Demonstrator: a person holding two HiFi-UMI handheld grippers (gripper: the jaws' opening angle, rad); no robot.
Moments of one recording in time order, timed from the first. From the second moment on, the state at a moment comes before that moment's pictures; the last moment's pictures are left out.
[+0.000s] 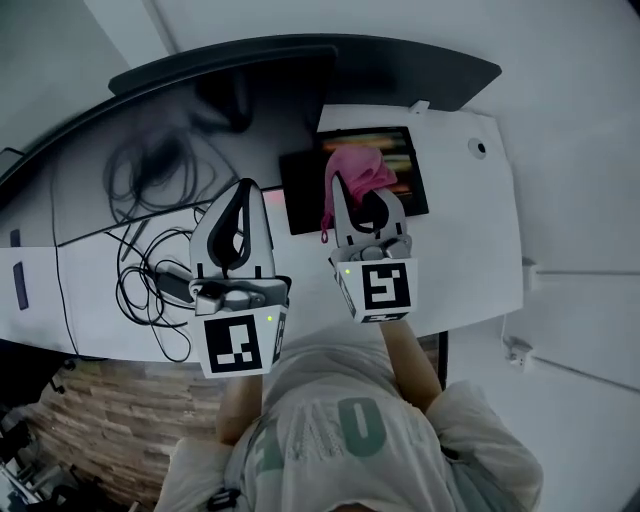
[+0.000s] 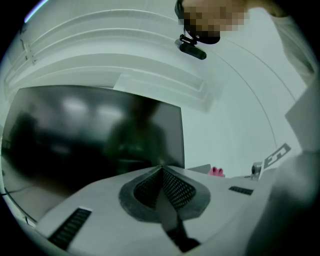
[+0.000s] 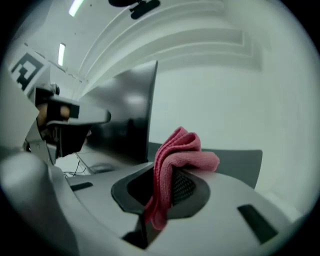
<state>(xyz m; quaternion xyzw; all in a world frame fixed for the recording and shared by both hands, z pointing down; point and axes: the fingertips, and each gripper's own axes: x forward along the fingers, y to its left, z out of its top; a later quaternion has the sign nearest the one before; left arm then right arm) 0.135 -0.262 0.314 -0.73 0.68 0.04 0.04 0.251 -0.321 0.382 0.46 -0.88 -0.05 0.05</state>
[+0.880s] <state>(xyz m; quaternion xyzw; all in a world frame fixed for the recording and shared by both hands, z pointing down) 0.172 -0.217 0.245 -0.73 0.67 0.05 0.11 0.246 -0.239 0.261 0.40 -0.91 -0.10 -0.05</state>
